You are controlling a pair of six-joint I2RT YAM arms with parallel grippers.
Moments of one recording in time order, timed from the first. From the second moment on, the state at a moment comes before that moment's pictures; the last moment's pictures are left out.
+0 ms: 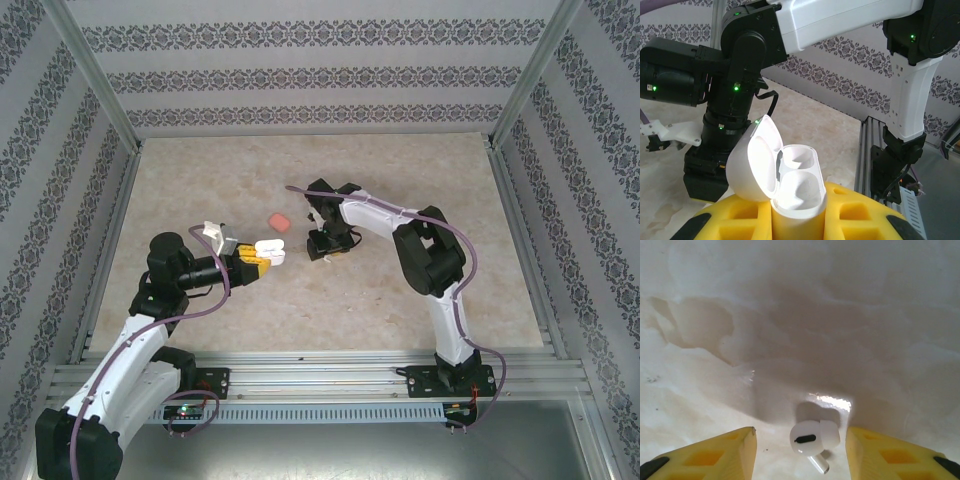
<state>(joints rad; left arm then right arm) -0.18 0.76 0.46 0.11 1.02 -0.12 0.63 2.16 1.63 -0.94 -0.19 0.31</state>
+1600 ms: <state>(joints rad) -0.20 1.05 0.44 0.54 0.85 -0.16 0.84 1.39 1.32 -0.45 0.04 0.58</state>
